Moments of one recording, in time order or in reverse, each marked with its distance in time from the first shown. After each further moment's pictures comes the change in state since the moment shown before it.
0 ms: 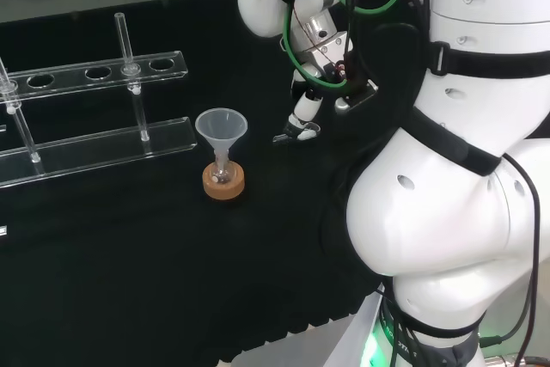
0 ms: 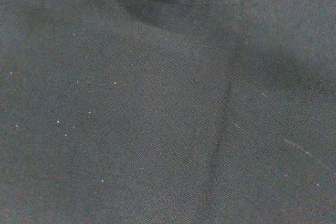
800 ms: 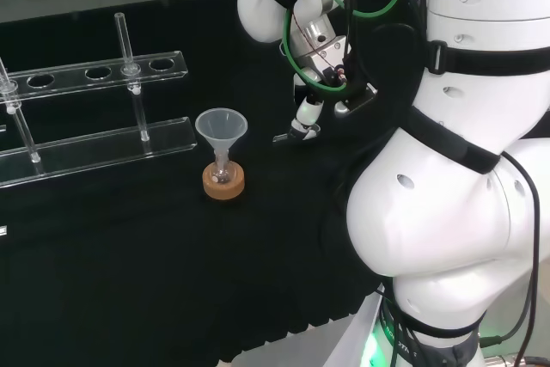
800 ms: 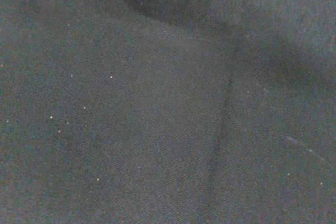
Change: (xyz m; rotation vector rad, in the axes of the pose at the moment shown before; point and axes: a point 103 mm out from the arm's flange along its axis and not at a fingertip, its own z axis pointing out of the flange) arm 0.001 0.004 0.006 0.005 -0.006 0.005
